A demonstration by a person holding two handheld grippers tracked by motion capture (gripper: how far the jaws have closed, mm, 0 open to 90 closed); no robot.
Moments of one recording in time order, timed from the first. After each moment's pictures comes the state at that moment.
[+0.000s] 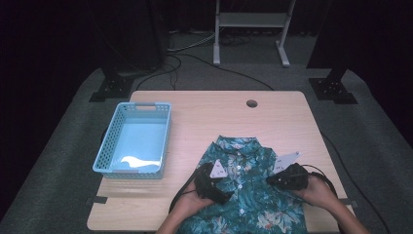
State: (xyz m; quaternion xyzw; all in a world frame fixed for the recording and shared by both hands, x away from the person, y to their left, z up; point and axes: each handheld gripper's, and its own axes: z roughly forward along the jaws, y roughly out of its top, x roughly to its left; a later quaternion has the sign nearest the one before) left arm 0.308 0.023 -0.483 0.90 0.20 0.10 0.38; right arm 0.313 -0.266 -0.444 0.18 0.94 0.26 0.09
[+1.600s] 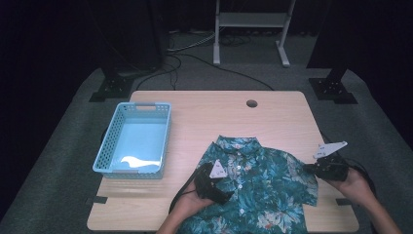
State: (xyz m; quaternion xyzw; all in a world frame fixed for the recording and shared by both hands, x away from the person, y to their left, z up) left arm 0.308 0.023 -0.483 0.90 0.20 0.10 0.38; right arm 0.328 -0.380 -0.436 0.31 0.90 0.25 0.14
